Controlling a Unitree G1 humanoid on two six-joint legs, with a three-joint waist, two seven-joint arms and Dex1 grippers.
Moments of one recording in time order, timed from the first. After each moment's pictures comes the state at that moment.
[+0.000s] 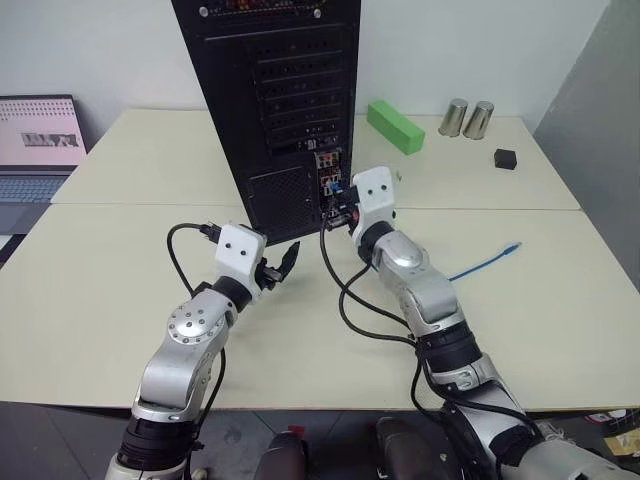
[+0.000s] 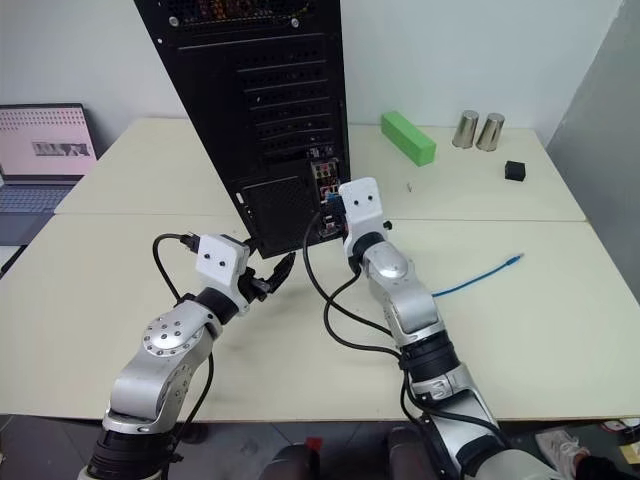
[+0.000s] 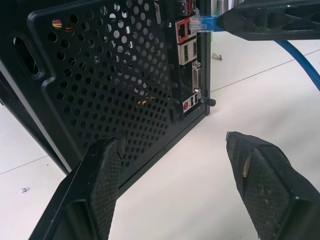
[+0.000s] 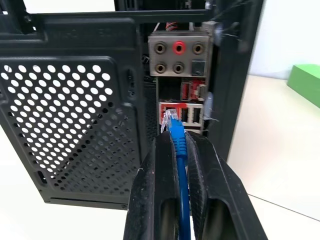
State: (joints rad) left arm -0.19 0.41 -0.02 -0.35 -0.21 0.40 -0.28; right arm -0.73 0.07 0.18 0.16 0.09 0.38 0.09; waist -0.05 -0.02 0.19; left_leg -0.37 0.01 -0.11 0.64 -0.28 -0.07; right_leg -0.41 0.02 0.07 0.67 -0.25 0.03
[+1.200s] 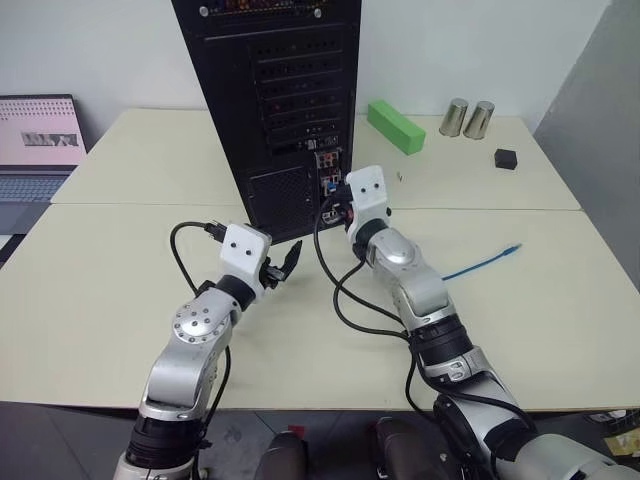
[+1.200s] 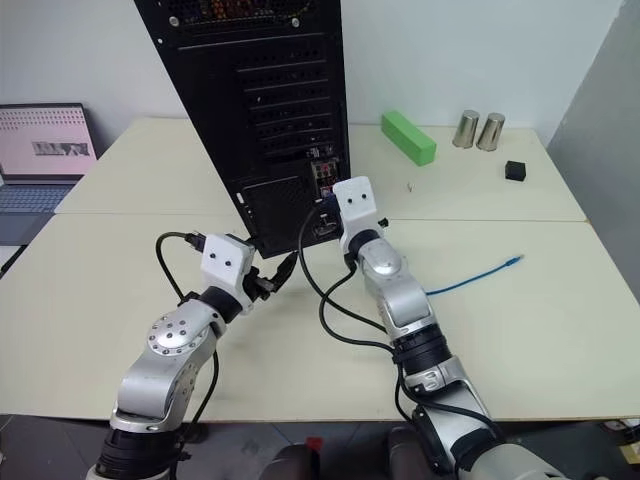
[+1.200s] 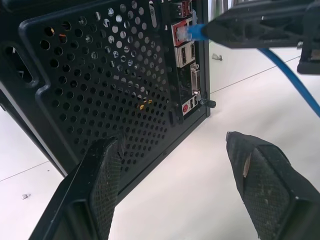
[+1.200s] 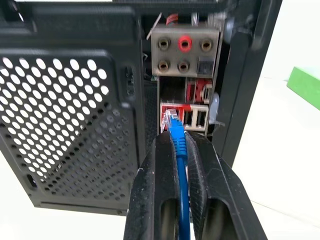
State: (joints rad) left arm -0.20 0.37 -0.02 -0.35 -0.15 0.40 -0.30; right arm -0.76 0.09 0.16 0.27 0.03 0.32 0.09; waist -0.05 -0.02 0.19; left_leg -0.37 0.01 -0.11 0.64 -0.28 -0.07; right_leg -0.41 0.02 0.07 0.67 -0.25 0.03
